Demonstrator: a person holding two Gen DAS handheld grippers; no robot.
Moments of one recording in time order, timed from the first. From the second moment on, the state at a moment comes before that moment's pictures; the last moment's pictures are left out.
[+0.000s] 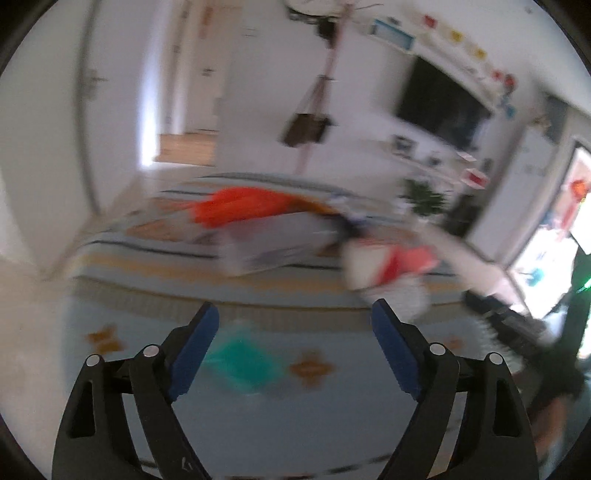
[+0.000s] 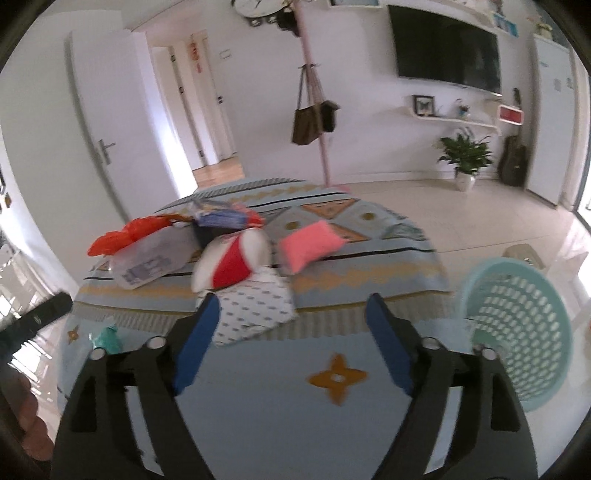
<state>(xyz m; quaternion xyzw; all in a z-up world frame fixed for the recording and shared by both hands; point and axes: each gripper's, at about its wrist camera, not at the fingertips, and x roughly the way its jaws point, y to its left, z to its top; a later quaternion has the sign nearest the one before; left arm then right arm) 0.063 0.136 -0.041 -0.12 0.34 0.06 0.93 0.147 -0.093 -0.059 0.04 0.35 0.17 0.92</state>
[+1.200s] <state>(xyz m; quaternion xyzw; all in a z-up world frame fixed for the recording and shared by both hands) 0.050 0.119 -0.085 -0.07 0.35 0.02 0.93 0.164 -0.040 -0.099 0.01 0.41 0.24 0.88</state>
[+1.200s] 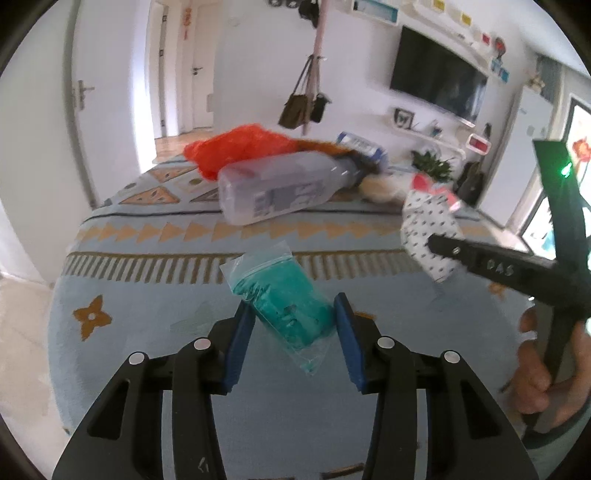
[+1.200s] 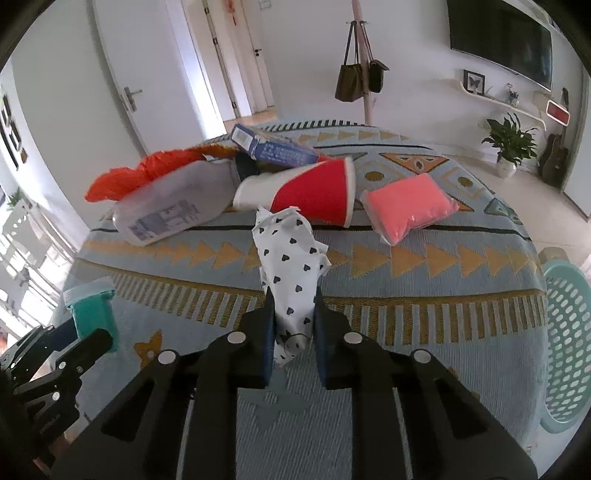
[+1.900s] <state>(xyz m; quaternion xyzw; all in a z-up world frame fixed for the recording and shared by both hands) 0.103 0.004 -0.017 0.00 0.28 -0.12 0.95 0.138 -0.202 -0.030 0.07 0.31 0.11 0.94</state>
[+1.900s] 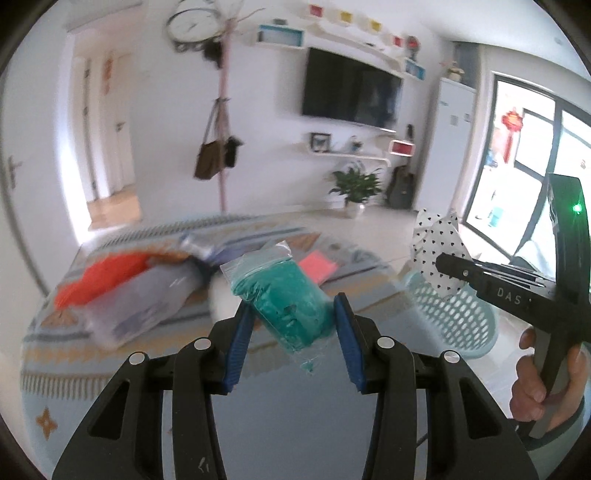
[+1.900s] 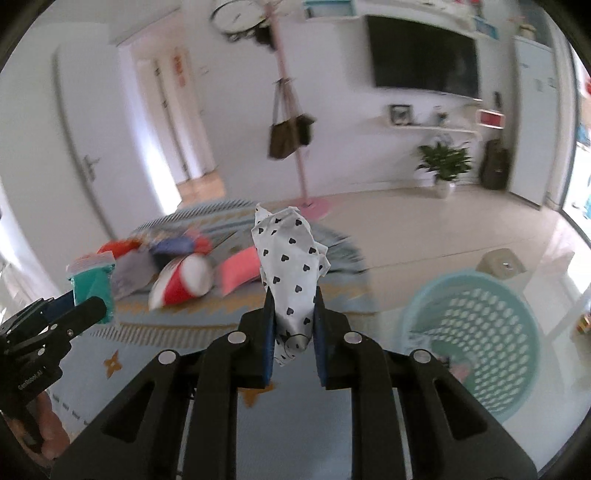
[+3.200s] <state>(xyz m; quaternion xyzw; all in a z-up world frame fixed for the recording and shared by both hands) 0.246 -0.225 -0.121 0.02 0.45 -0.34 0.82 0.176 -0.386 -0.166 0.18 0.45 -0.11 0.87</state>
